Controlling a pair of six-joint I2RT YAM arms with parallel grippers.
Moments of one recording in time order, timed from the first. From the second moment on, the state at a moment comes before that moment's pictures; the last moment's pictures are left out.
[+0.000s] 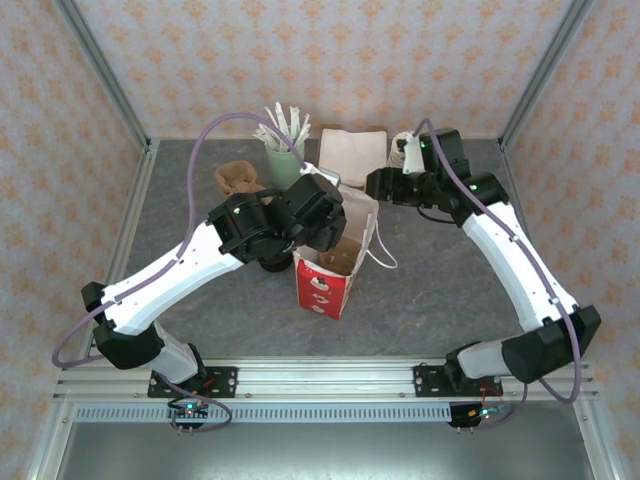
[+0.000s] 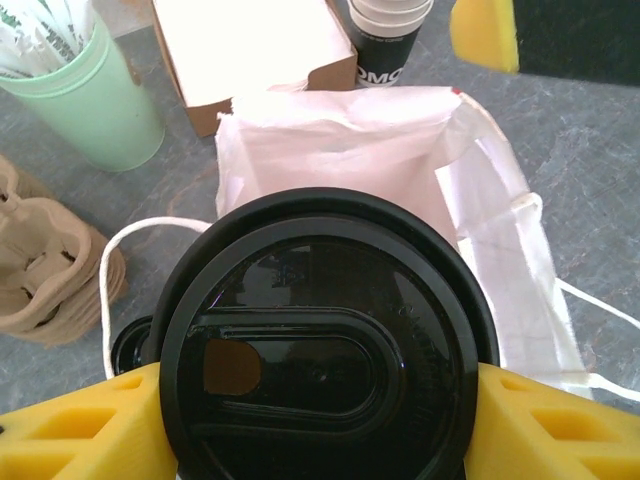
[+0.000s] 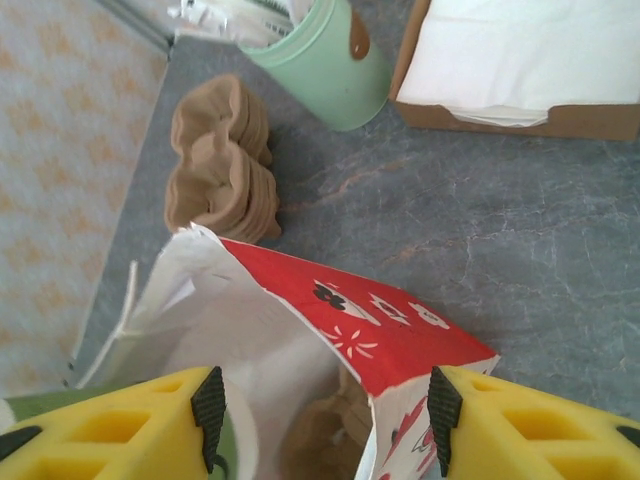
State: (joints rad) left arm -0.97 1.53 1.83 -1.19 -0.40 -0.47; right arm 0.37 1.38 1.50 -0.85 -0.35 0.38
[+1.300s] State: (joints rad) left arm -0.96 1.28 1.68 -1.21 -0.32 -0.52; right arm 0.53 1.72 1.68 -1.02 -0.80 -0.15
